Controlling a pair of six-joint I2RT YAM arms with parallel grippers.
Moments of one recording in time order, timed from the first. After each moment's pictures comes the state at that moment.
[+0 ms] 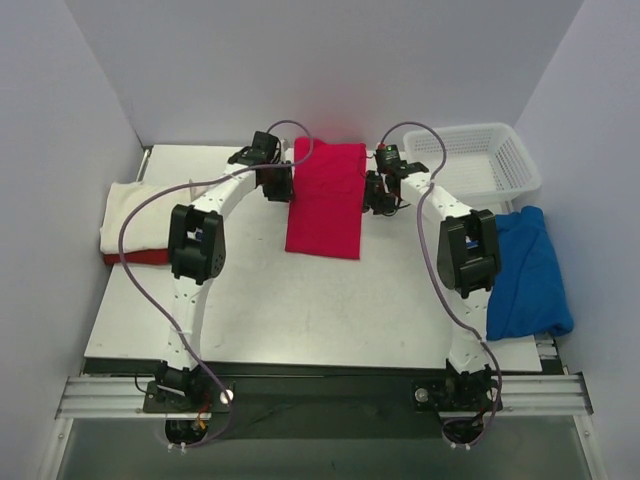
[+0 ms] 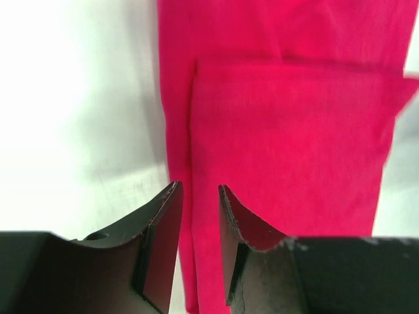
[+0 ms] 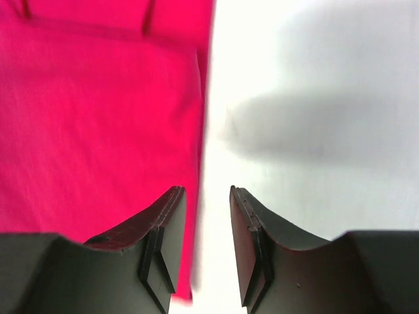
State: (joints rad) left arm -0.32 2.40 2.12 -0.66 0.19 -0.38; right arm 0.31 2.17 1.76 -0.60 0.00 0.38
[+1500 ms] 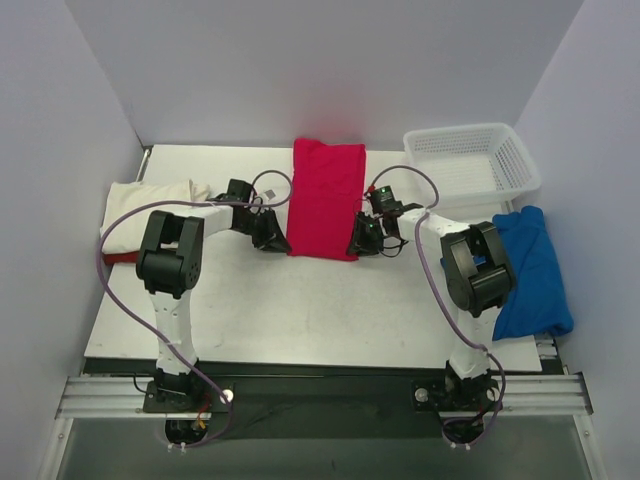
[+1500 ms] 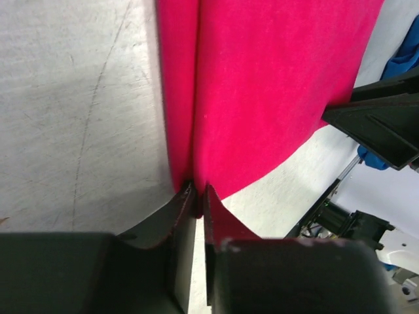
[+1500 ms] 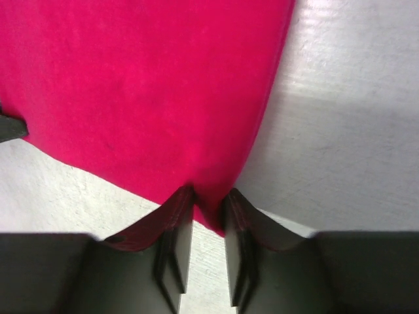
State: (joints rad) left arm -0.23 2.12 1.37 -0.37 0.70 -0.49; right arm 0.39 1.95 1.22 -0.33 -0.26 0.50
